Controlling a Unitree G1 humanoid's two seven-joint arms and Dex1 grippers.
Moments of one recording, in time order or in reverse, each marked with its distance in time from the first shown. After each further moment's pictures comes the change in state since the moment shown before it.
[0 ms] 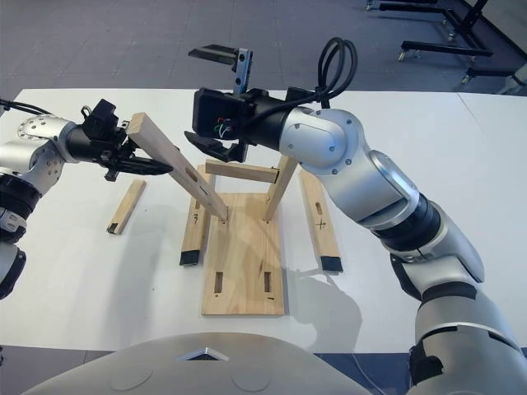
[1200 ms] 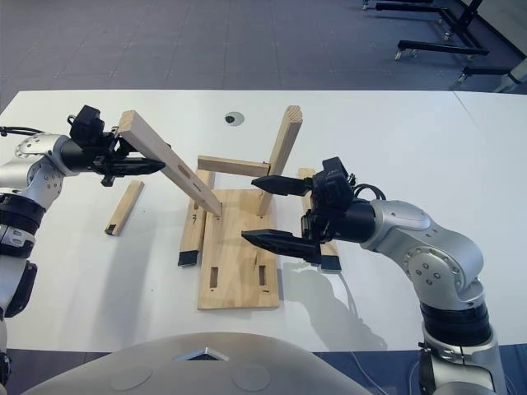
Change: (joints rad) left arm 0.161 -0.064 0.286 -0.035 0.048 0.061 0.002; right arm 0.743 -0.024 -0.639 -0.119 1.082 0.327 0.323
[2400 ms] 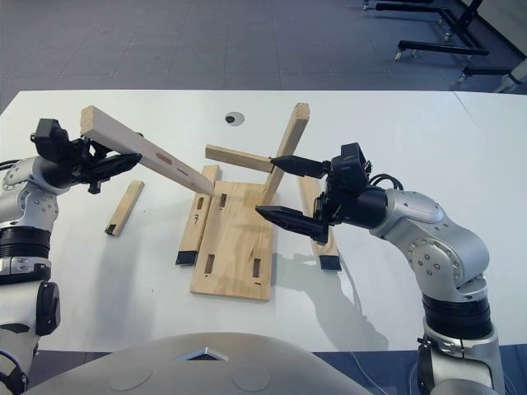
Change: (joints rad) left arm 0.221 -0.188 0.493 -0.123 0.171 -0.016 -0.001; right arm -0.039 0.000 -0.042 0.080 -0.102 -0.088 0.033
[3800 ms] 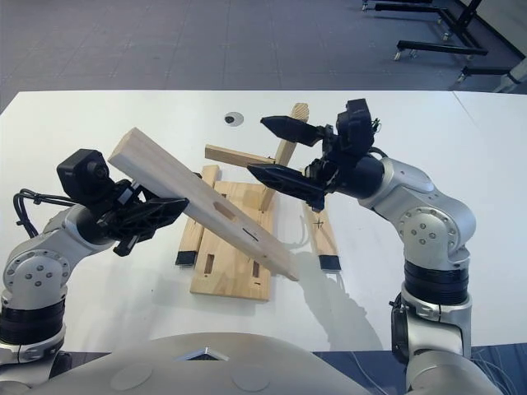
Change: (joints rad) left arm 0.428 -0.118 -0.037 -1.034 -0.539 0.609 0.637; right arm -0.186 0.117 -0.037 0.102 0.078 0.065 -0.043
